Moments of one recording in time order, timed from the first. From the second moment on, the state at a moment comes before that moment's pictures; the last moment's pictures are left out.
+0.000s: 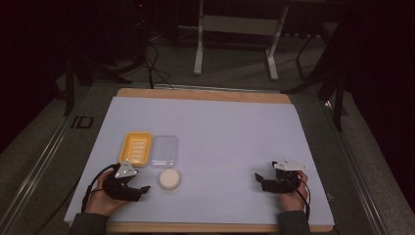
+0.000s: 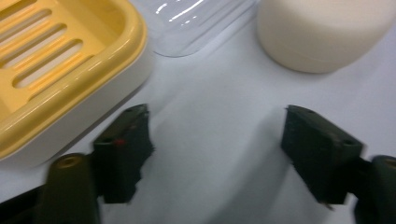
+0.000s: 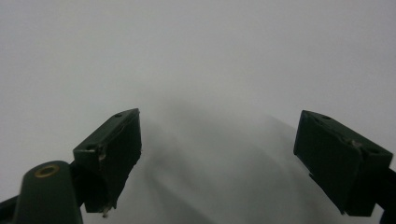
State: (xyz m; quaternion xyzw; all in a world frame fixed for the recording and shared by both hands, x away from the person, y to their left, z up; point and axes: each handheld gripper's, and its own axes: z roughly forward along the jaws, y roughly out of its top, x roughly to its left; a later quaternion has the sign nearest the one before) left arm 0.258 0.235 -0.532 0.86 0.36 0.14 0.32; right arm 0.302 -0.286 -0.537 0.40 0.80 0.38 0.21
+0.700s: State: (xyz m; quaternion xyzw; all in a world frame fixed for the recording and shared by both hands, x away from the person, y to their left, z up) left arm 0.254 0.235 -0.511 0.87 0.35 0.13 0.32; right arm 0.299 -0.293 -0.536 0.39 0.79 0.42 0.20
